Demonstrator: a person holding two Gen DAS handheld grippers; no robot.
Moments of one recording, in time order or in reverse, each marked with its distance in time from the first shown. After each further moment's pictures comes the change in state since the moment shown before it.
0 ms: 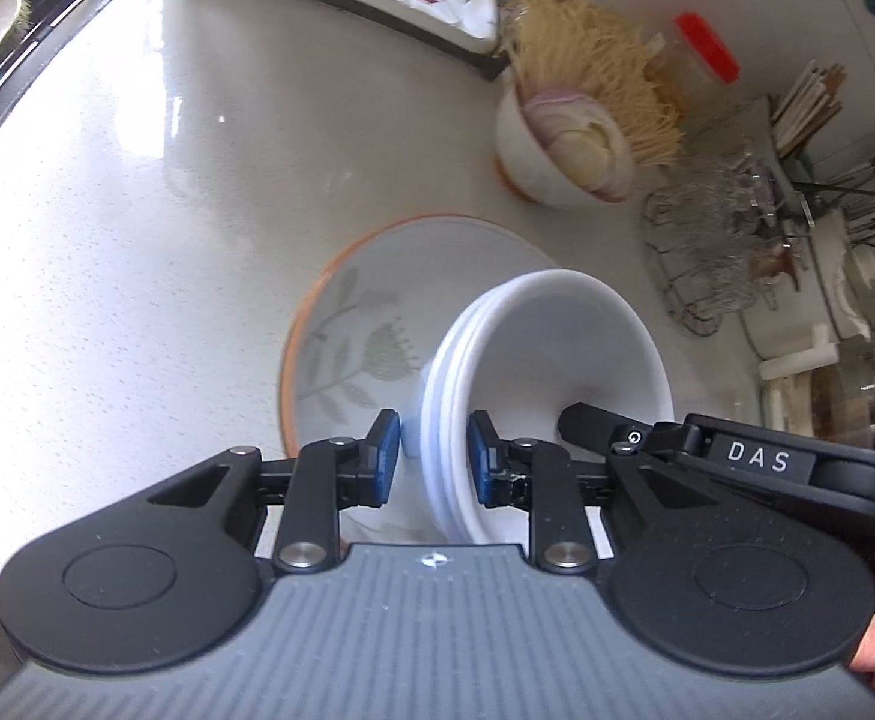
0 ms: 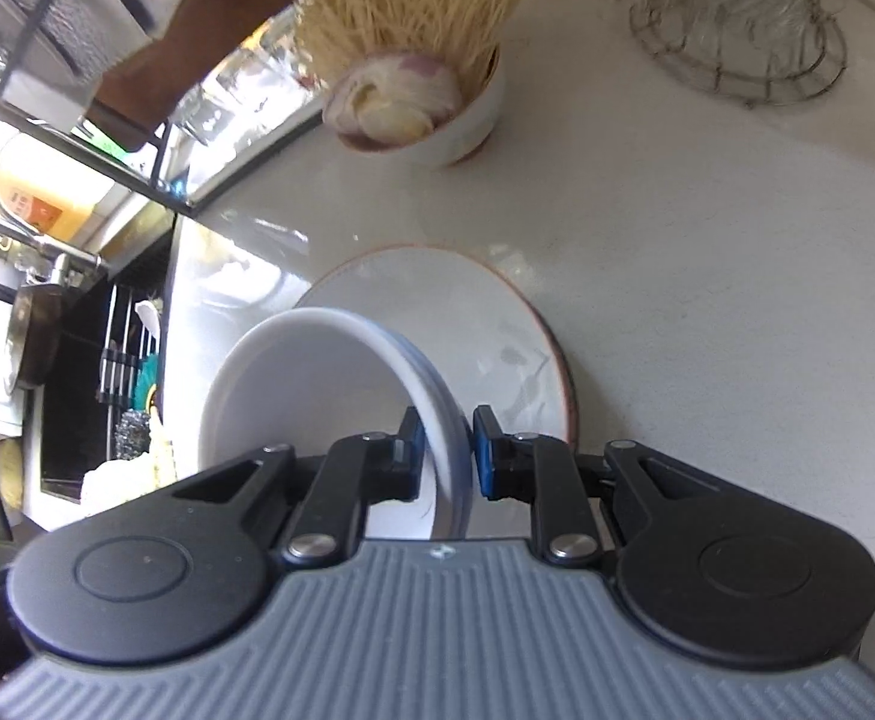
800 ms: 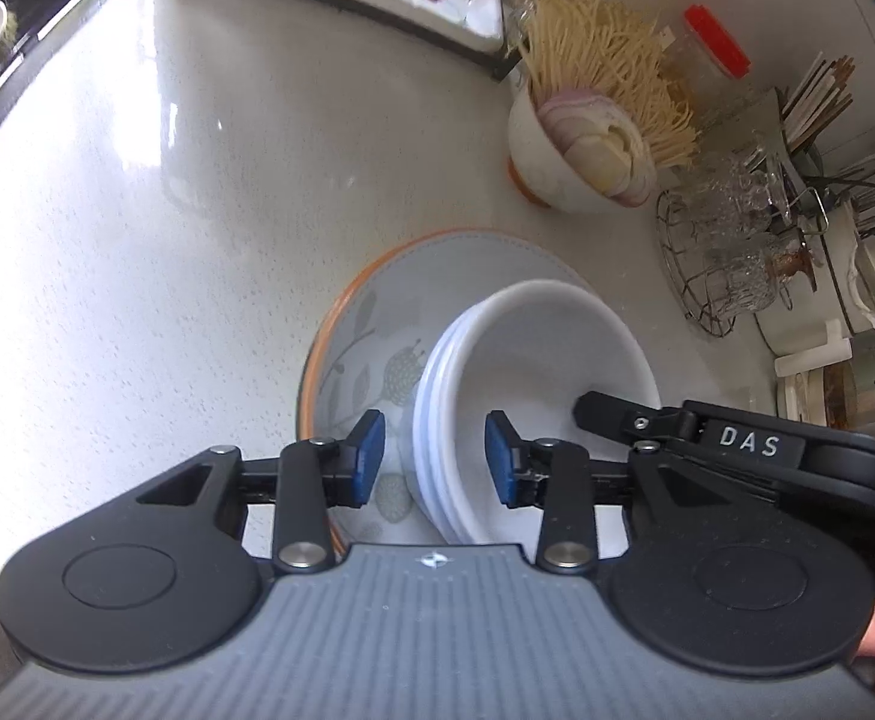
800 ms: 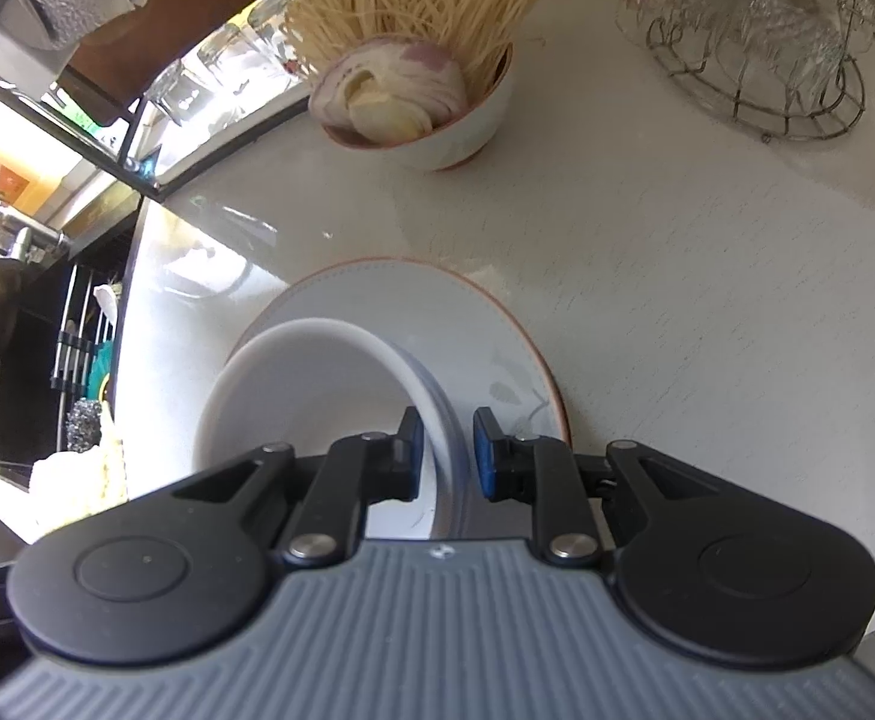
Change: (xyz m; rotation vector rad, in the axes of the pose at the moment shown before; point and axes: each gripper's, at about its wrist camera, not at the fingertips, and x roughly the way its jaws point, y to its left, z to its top) left arm 0.009 0.004 0.010 0.036 -0.002 0.009; right arm 0.009 0.012 0.008 -0.076 -0.040 -0.093
